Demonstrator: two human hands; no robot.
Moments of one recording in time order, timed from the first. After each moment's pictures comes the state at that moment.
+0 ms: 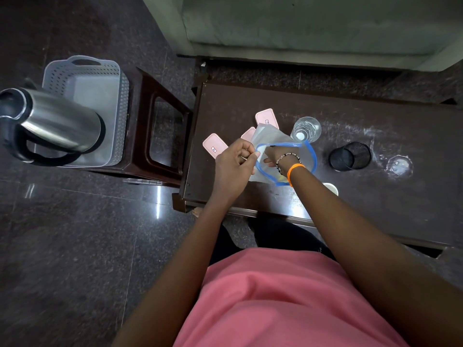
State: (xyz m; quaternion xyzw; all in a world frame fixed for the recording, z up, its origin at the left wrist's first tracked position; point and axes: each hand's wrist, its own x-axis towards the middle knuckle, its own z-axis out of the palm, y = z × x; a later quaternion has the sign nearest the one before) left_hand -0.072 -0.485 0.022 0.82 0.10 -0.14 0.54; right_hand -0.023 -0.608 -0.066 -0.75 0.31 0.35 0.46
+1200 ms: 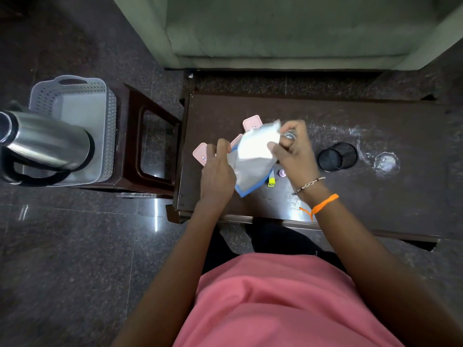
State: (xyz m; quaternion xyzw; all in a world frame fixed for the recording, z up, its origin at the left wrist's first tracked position) left_hand -0.065 -0.486 0.016 0.94 0.04 -0.12 0.31; right_hand -0.068 -0.637 0.035 -0.70 0.18 0.06 0.69
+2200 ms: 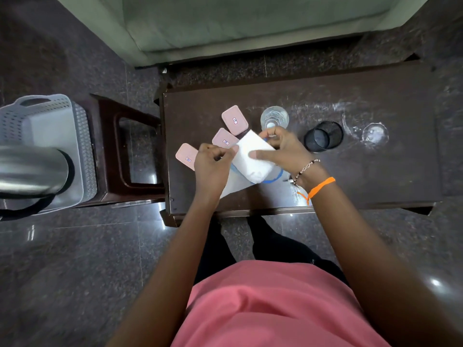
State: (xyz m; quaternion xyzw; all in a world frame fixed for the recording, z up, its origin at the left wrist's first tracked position) left_hand -0.049 -0.522 0.015 0.83 0.17 -0.20 0.50; right_hand -0.063 -0.675 0.017 -0.68 0.25 0.21 0.66
